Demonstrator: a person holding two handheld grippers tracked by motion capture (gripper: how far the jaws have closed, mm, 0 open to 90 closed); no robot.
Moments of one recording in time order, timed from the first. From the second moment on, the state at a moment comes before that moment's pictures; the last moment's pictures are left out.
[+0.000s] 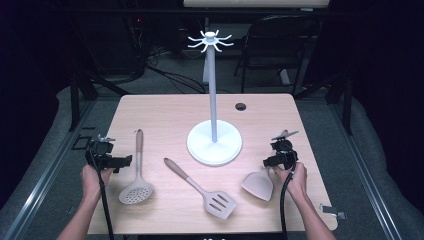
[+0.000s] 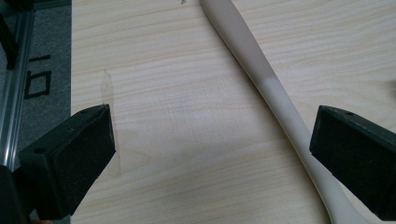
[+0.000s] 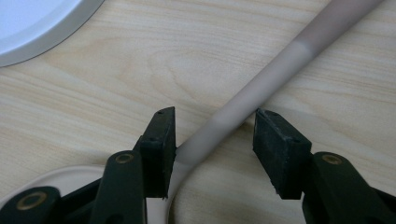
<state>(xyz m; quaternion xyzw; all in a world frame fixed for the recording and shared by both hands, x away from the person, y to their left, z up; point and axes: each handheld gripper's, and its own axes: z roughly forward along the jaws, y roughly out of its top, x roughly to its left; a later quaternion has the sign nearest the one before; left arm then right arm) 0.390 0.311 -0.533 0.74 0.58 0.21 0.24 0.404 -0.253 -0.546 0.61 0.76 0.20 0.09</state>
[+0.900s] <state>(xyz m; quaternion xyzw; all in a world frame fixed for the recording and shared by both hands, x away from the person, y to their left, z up) 0.389 0.309 -0.532 0.75 0.58 0.21 0.25 0.401 -0.262 -0.535 0.56 0.82 0.14 0.07</state>
